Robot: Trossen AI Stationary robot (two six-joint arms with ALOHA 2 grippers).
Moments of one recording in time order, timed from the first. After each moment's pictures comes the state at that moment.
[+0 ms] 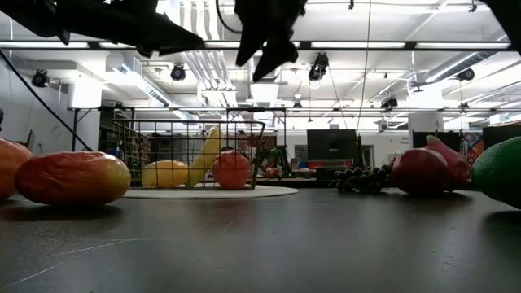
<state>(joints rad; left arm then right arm) 0.17 0.84 0.48 0.38 -0.25 0.24 -0.12 1.96 1.99 -1.00 0.06 0.17</state>
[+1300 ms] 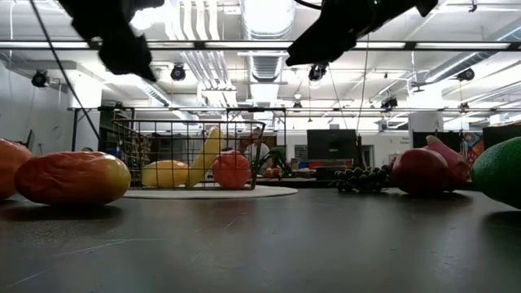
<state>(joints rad) -0.33 1.15 0.86 -0.53 -0.16 -0.49 0.02 1.36 0.92 -0.02 0.12 -0.15</state>
